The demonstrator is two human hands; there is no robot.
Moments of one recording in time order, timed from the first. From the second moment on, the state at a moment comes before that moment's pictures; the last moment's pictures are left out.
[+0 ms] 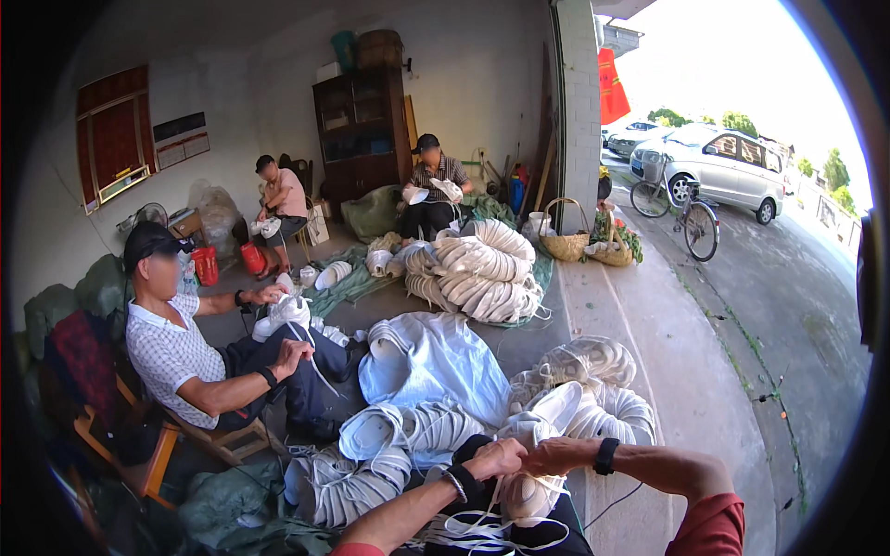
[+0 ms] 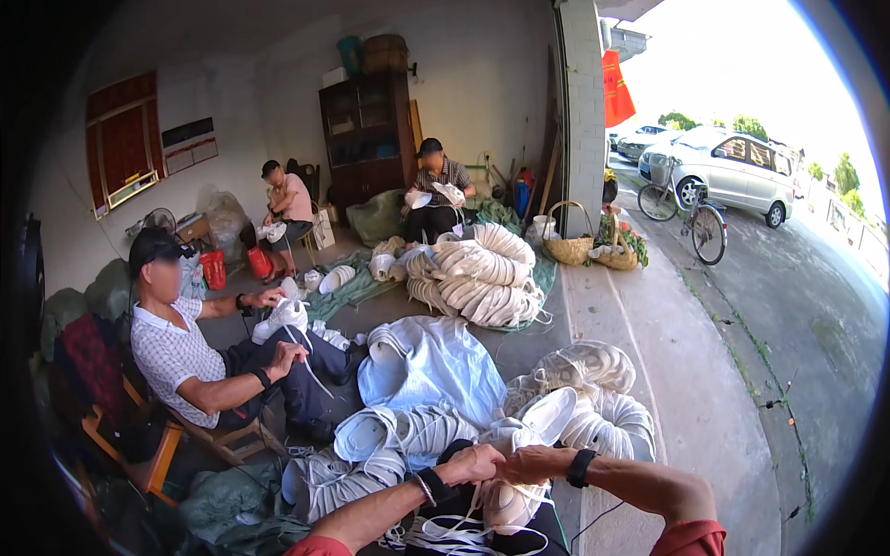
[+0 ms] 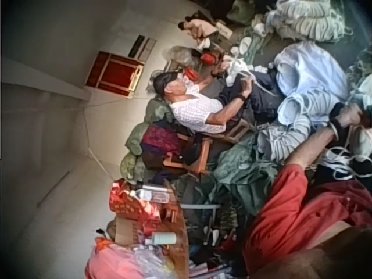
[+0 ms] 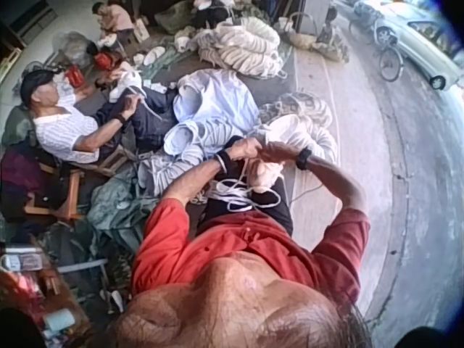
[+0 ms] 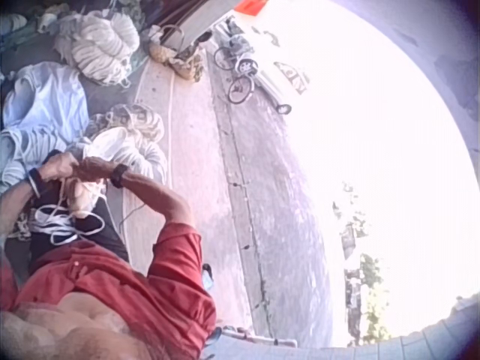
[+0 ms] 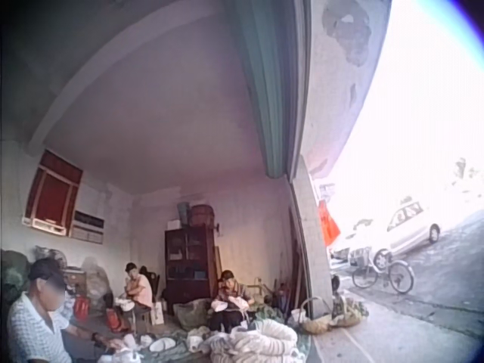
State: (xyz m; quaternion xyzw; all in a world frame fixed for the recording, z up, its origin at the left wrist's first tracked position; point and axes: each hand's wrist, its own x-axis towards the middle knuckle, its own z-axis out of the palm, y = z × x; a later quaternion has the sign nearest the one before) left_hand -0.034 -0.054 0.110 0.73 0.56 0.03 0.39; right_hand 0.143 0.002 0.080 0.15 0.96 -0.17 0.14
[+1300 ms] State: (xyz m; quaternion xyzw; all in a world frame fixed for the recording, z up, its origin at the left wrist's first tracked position) left_hand -0.005 -0.032 0.069 0.64 0.52 0.08 0.56; right_hand 0.169 -0.020 0.072 0.24 0.96 -0.11 0.02
